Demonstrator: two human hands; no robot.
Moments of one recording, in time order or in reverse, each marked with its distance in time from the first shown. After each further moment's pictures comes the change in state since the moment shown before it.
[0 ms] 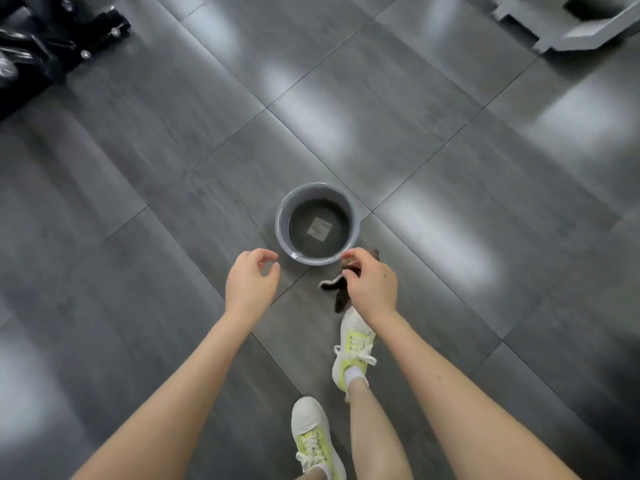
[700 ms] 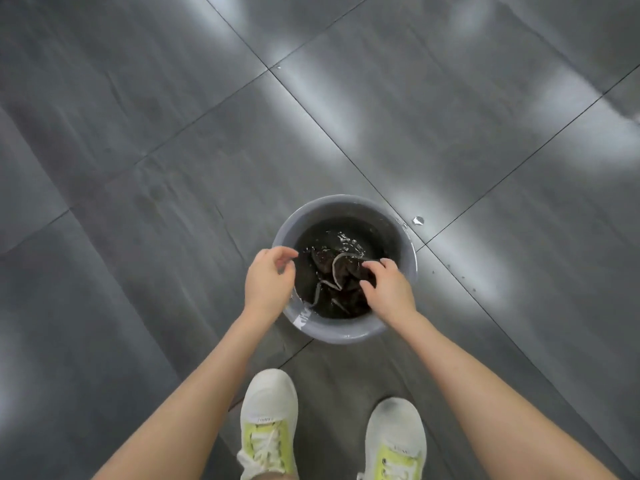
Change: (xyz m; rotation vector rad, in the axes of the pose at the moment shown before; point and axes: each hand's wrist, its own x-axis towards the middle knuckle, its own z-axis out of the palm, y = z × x) left_hand 0.290 -0.139 0.193 -0.134 -0.033 -0.024; right_hand 0.311 0.162 0.209 -0.393 -0.245 -0.008
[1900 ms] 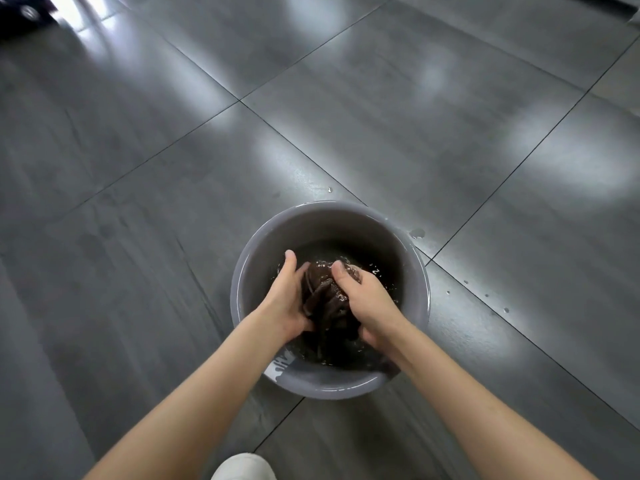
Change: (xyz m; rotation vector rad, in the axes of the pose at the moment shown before) left_hand 0.058 -0.017 0.103 -0.955 -0.544 -0.574; right_hand 0.047 -0.002 0.051 1.221 -0.048 -0.127
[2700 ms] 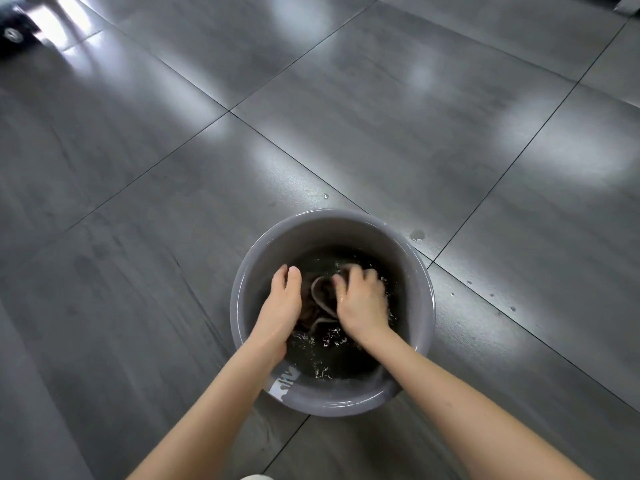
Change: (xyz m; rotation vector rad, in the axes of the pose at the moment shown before) left_hand 0.001 -0.004 -0.019 0.580 0.326 0.394; right_hand 0.031 0.023 -0.001 -1.071 0.327 -0.071
